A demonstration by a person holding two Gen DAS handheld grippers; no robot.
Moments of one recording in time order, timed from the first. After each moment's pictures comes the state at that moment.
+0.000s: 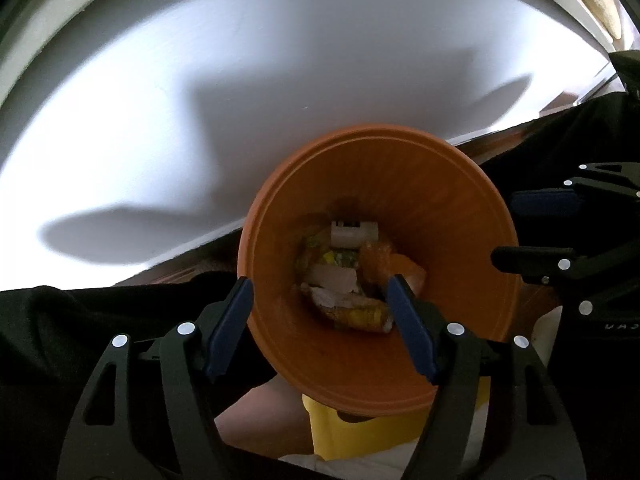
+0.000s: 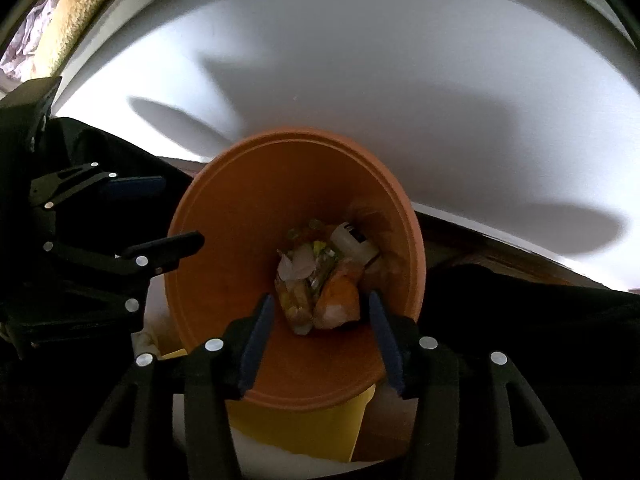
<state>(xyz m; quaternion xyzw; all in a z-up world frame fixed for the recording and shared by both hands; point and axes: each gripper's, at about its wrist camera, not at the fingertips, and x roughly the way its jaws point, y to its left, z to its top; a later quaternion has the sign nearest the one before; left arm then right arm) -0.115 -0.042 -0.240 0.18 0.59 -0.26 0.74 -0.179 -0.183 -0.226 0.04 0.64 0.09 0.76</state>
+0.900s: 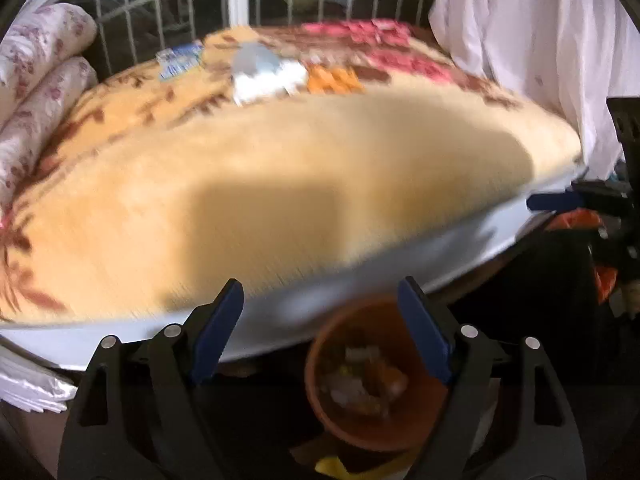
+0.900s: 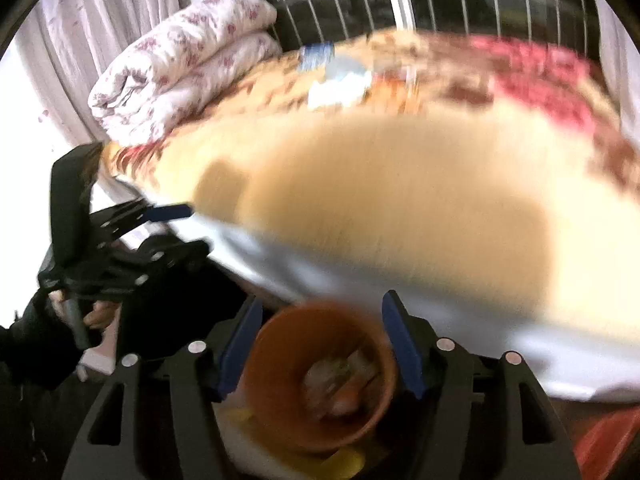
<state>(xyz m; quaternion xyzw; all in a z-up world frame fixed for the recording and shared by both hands) -0.105 0.003 -0.066 0.10 0.41 -0.27 0.87 -0.167 -0.218 -0.030 0.02 0.45 0.17 0.88</state>
